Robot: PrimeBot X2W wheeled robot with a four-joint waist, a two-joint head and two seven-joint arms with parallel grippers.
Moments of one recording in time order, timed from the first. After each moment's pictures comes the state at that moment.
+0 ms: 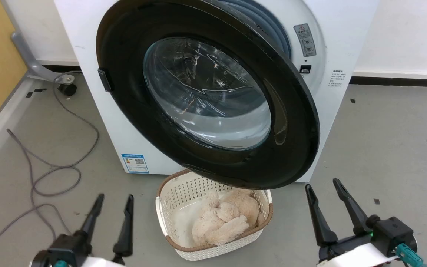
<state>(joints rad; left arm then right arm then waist) 0.07 0.25 -0.16 0.02 -0.34 0.02 -0.26 0.00 -0.06 0.15 0.08 0.19 0.13 -0.26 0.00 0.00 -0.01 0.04</state>
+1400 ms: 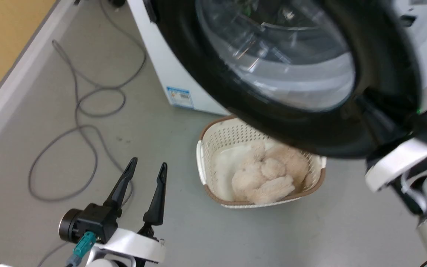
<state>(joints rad) -0.07 0.10 -0.14 0.04 -0.18 -0.12 -0.26 -0.48 -0.39 0.25 0.28 0.35 0.13 -0.10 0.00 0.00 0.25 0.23</state>
